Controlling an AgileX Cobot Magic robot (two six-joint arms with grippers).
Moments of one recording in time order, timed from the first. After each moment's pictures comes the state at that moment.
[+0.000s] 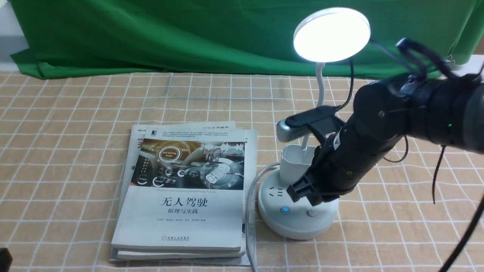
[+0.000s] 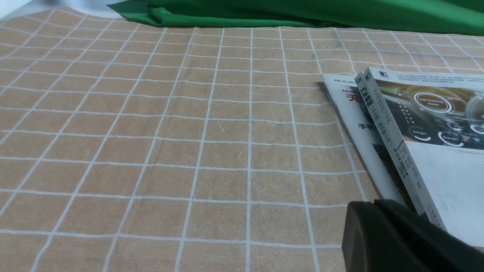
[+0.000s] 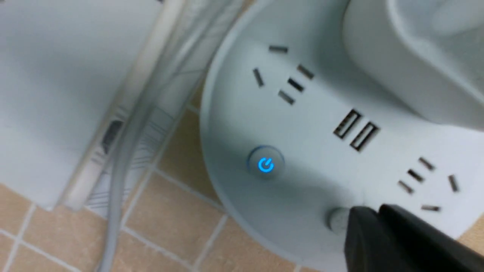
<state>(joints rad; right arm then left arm) 0.56 1.79 -1.23 0.09 0.85 -0.07 0.03 0.00 0.01 0.07 0.31 -0.03</state>
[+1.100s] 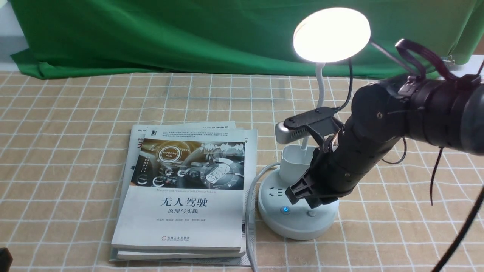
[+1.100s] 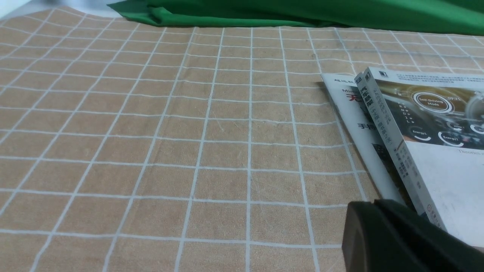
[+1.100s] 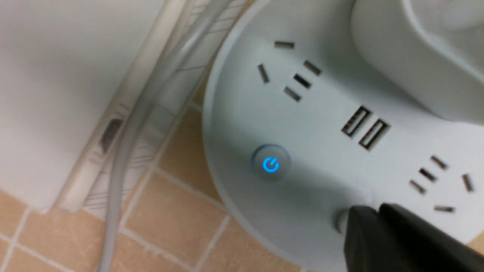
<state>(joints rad) 0.56 1.81 -1.23 0.09 0.85 -0.06 0.03 0.00 0.01 0.07 0.31 -0.03</state>
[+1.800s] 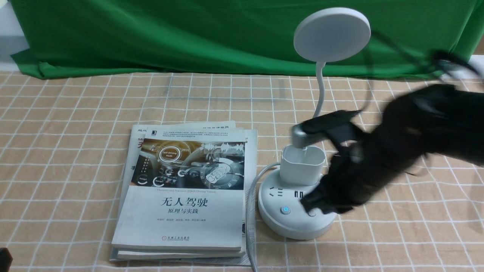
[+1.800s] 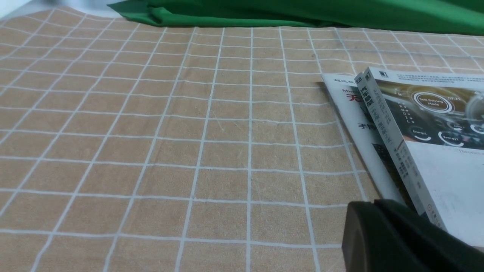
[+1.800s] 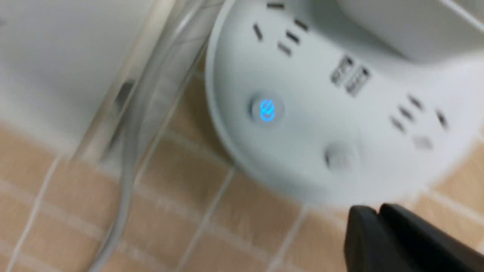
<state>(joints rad) 0.57 1.59 -1.04 0.08 0.77 -0.01 0.03 0.00 0.01 0.07 0.31 -0.03</state>
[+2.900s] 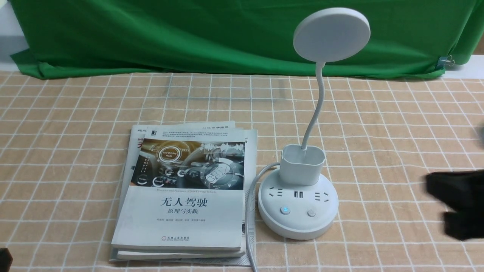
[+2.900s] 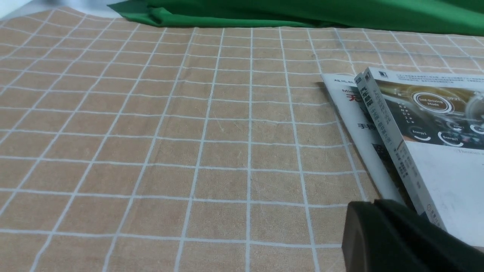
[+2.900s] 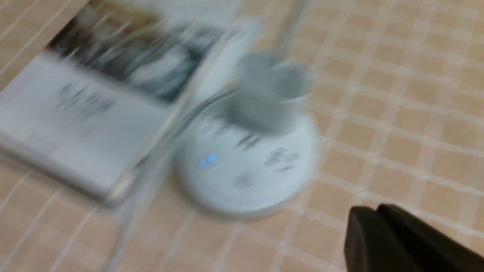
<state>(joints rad) 0.39 0.78 -0.59 0.07 0.49 -0.05 0.03 0.00 0.01 0.07 0.31 -0.03</state>
